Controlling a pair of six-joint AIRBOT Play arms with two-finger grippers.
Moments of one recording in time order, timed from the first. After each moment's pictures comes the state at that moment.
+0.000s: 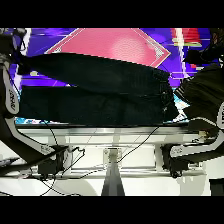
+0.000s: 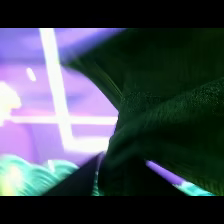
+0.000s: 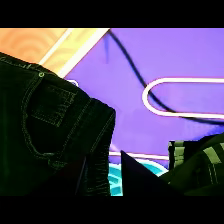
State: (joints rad) left arm 0.23 -1.89 1.78 1.99 -1.15 -1.23; right arm -0.34 -1.59 1.60 -1.22 1.25 1.21
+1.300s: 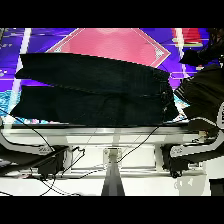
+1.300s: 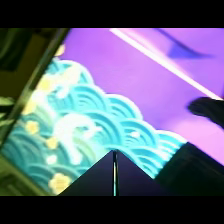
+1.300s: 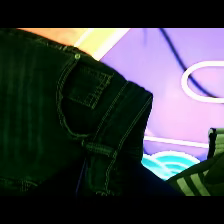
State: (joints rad) left arm 0.48 -1.60 1.78 1.88 -1.25 -1.56; right arm -0.34 -1.59 1.60 -1.13 1.36 1.21
